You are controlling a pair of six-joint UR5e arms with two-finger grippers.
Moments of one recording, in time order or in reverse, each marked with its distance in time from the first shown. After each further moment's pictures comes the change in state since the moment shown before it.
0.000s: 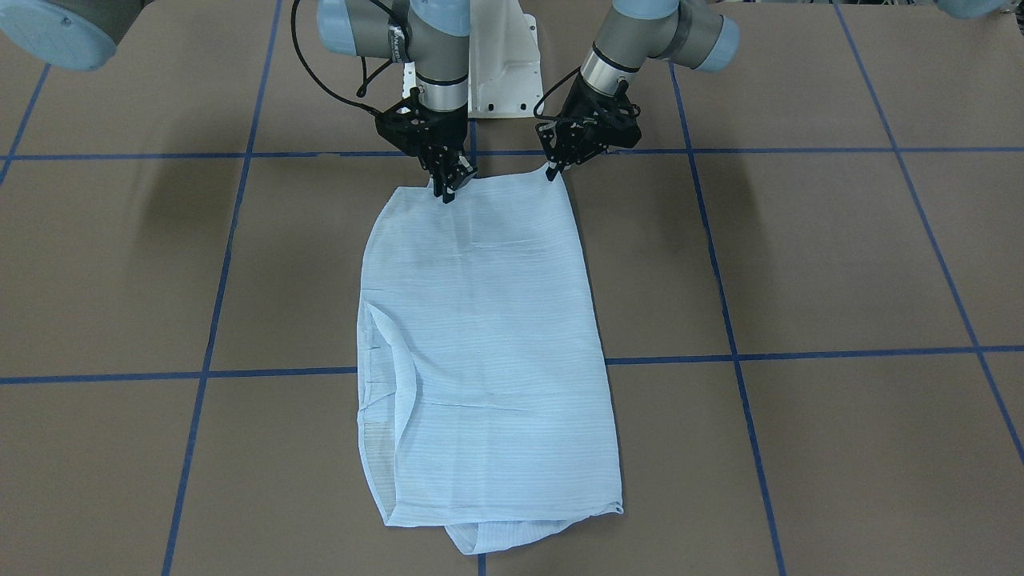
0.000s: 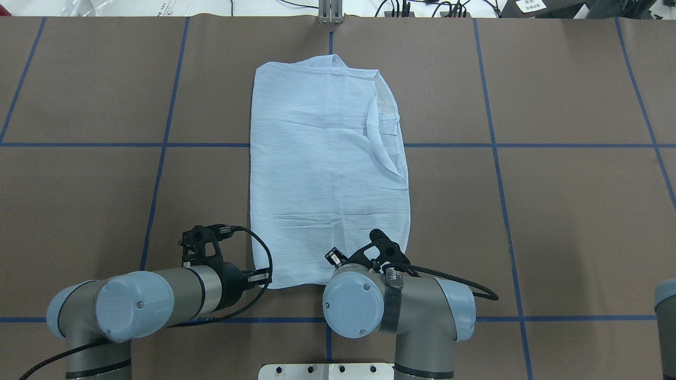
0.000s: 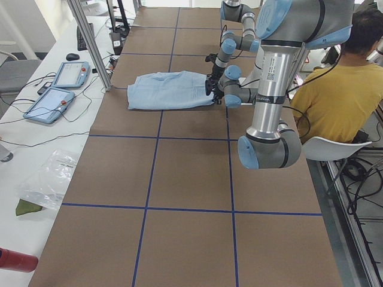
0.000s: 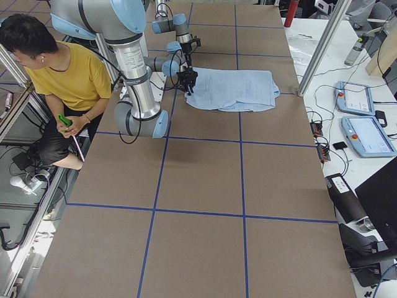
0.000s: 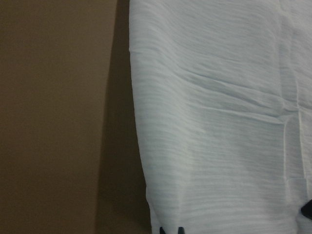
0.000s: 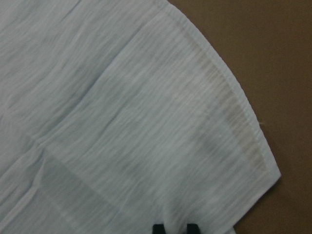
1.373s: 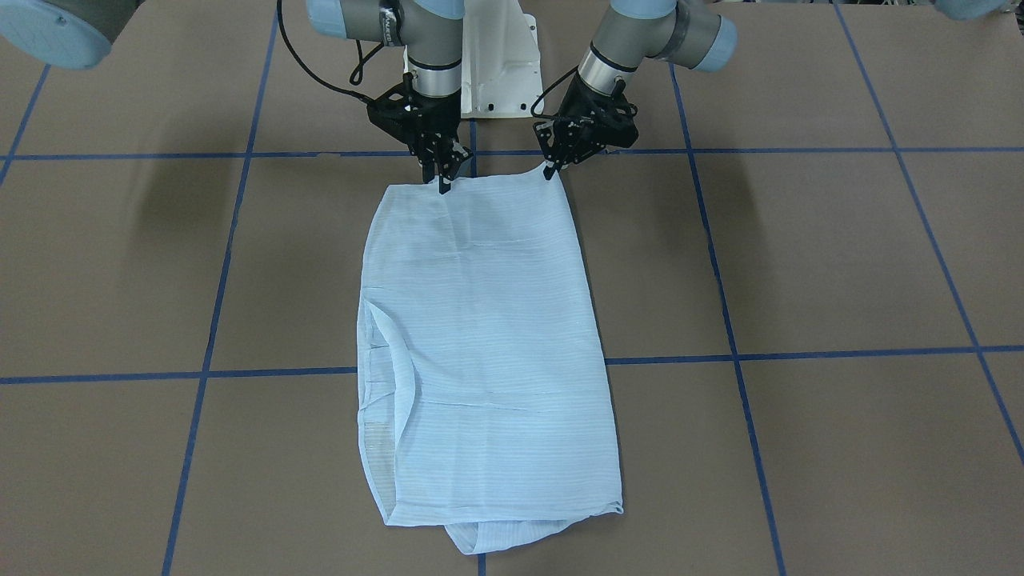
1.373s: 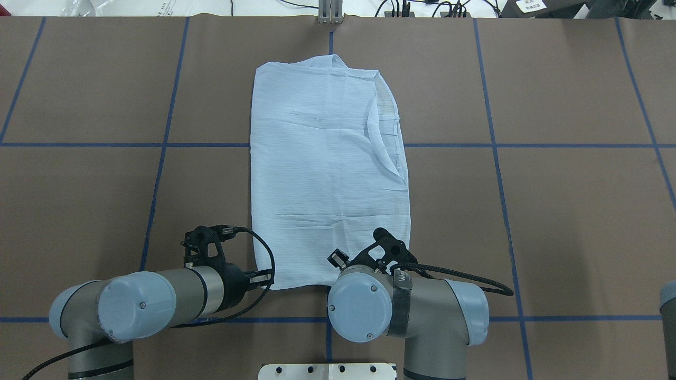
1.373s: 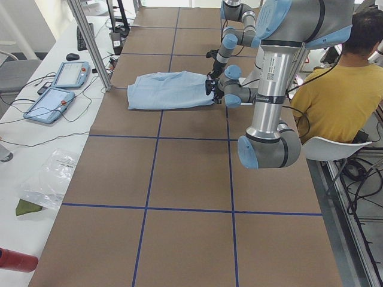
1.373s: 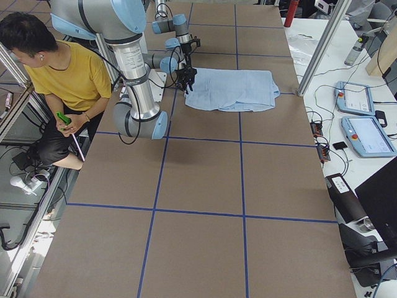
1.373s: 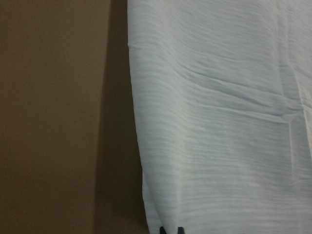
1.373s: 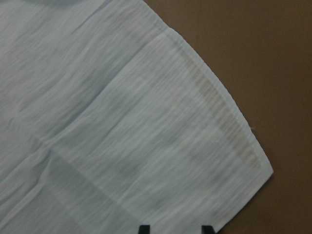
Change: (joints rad) left arm 0.002 -0.007 0.003 0.000 -0.003 0.008; right arm -0.001 -0.016 0.074 -0.075 0.009 -0.062
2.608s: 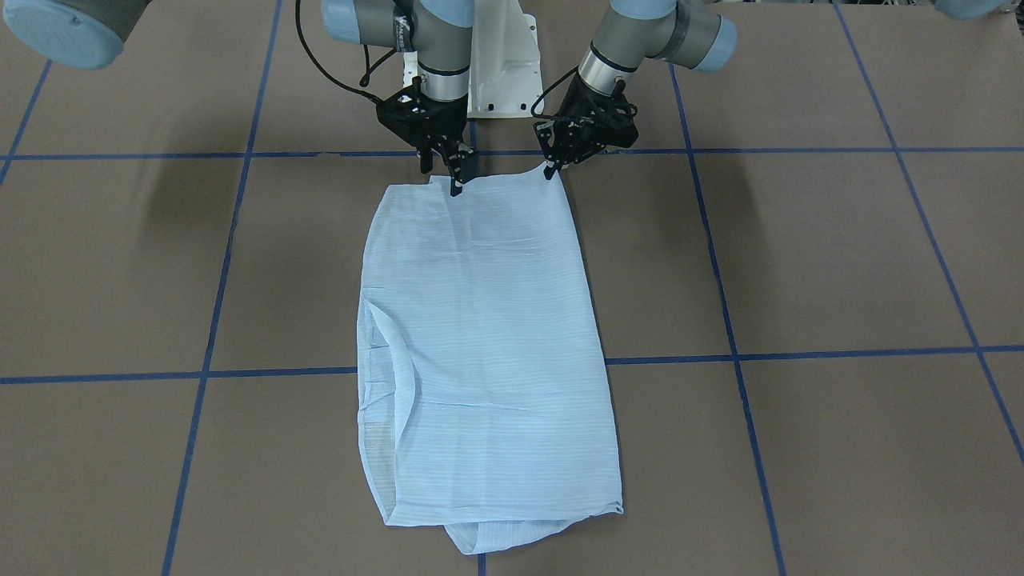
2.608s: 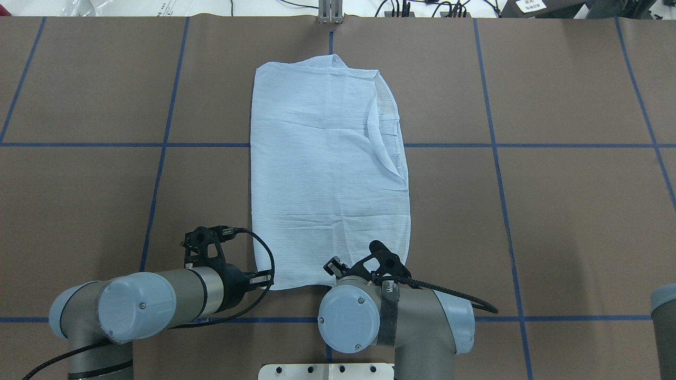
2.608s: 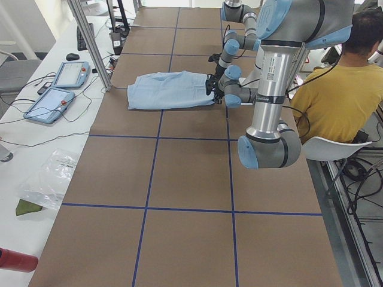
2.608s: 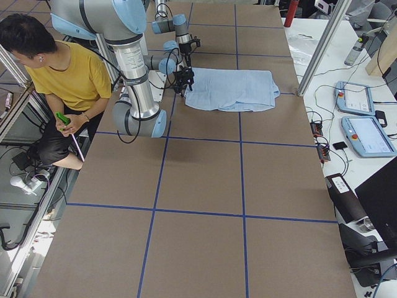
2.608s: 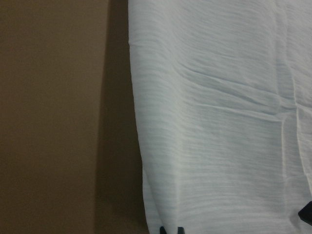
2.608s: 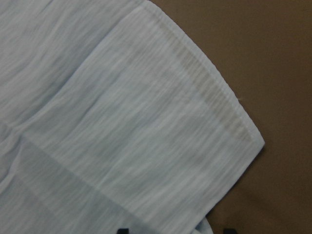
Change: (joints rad) left arm 0.002 0.002 0.001 0.000 0.000 0.001; right arm -0.028 0.017 -0.052 0.008 -0.013 0.089
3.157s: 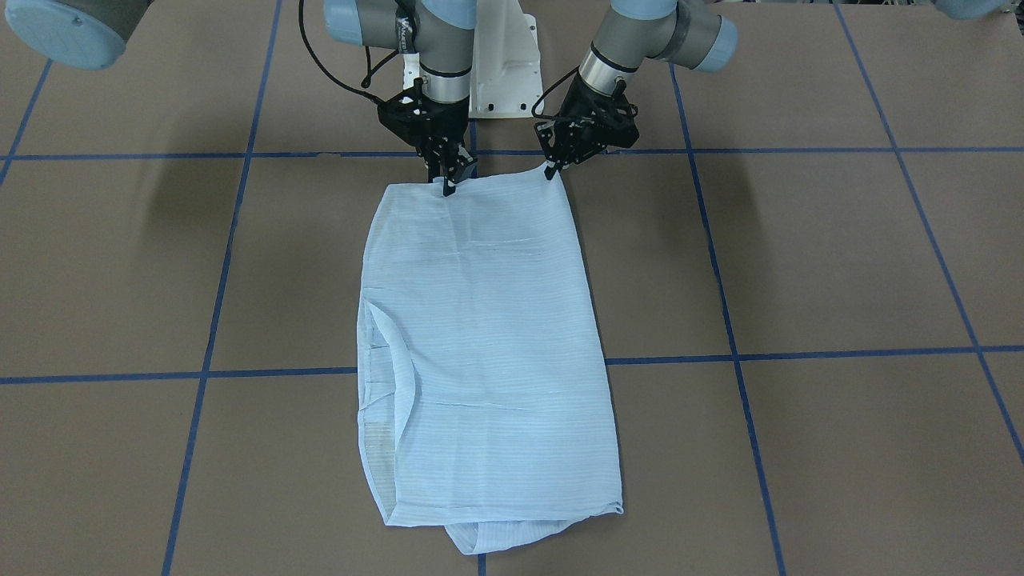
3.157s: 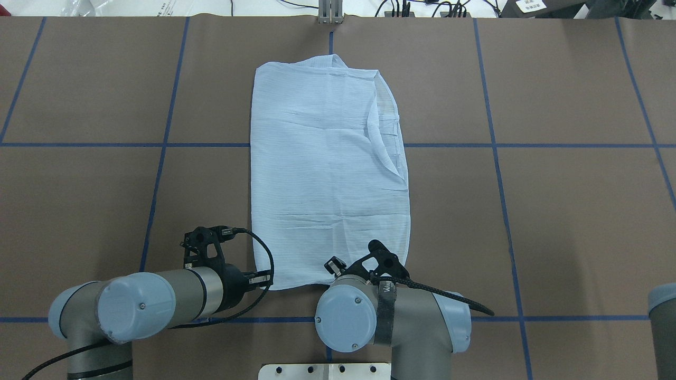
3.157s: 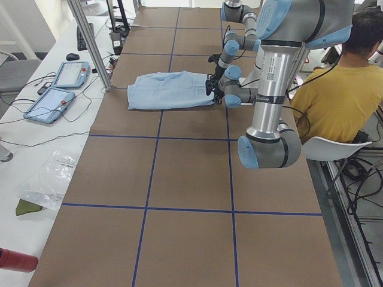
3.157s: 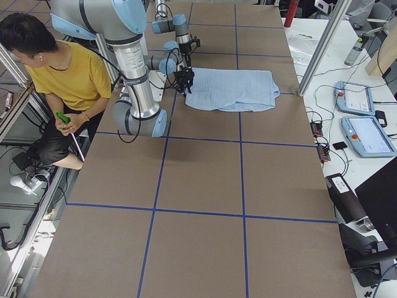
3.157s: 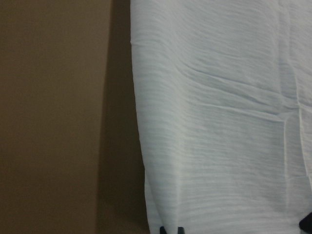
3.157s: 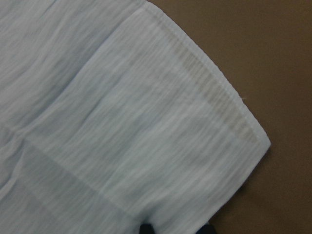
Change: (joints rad) left arm 0.000 0.002 0.000 0.000 0.001 0.000; right arm 0.005 0.011 -0.012 0.002 -0.011 0.007
